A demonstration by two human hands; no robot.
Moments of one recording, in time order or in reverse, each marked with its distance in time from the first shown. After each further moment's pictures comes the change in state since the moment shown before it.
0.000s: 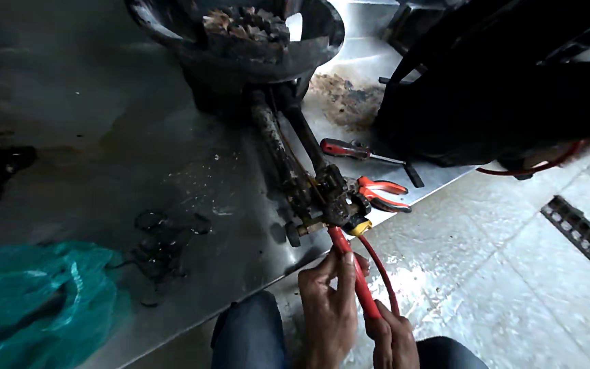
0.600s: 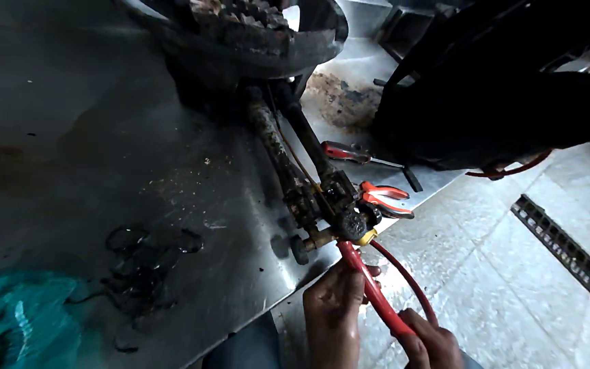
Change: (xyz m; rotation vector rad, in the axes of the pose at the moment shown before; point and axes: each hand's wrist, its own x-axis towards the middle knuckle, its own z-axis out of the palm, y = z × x) left_hand -0.002 0.001 -0.009 -0.313 -0.041 -0.281; right_hand 0.016 -0.004 -0.043 -0.144 -0.089 -0.003
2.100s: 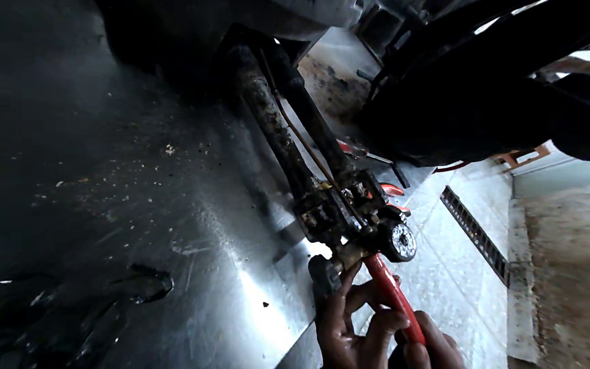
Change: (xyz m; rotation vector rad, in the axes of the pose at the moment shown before) left_hand 0.007 -0.034 -0.017 -0.156 -0.144 0.240; right_hand 0.013 -0.032 0.028 -0.097 0.182 0.011
